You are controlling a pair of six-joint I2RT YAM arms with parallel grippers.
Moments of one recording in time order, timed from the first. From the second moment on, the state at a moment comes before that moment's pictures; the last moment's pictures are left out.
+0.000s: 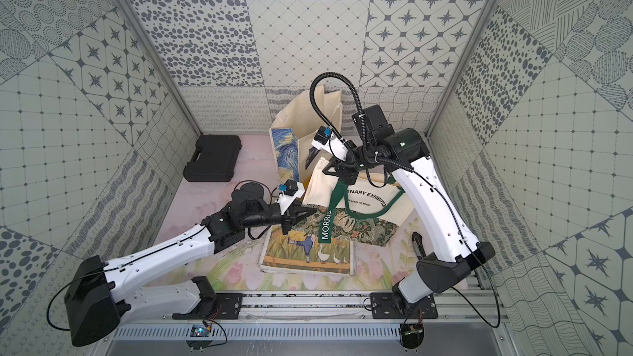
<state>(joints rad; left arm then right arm) -0.85 1.14 0.76 0.09 0.50 -0.01 0.50 1.54 2.00 -1.35 -0.48 -0.52</state>
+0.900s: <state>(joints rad) -0.85 1.11 0.74 0.04 0.50 -0.04 0.48 1.51 2.00 -1.33 -0.44 -0.50</state>
